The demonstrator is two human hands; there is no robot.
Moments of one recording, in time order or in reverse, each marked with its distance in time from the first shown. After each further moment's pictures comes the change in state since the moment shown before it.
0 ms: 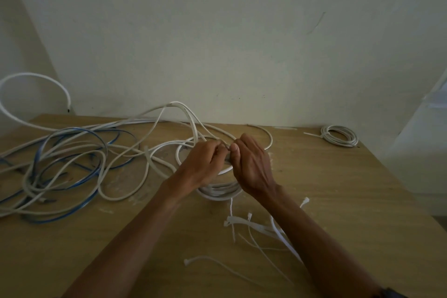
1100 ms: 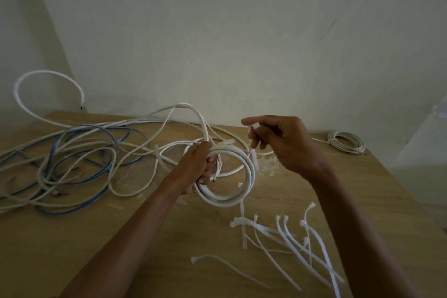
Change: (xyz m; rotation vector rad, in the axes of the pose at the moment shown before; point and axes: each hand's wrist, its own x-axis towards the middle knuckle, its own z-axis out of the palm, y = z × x) left_hand -0.016 -0.013 -0.018 -0.728 -0.034 -0.458; right_hand 0.061 -0.035 -0.102 0.552 -0.395 0.332
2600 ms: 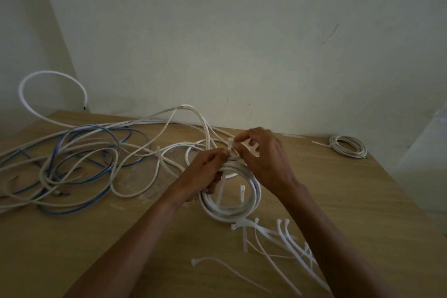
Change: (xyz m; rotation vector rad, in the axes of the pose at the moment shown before) left_hand -0.011 -0.001 0.008 0.084 -0.129 0.116; right_hand 0.002 0.032 0.049 -0.413 0.185 -0.032
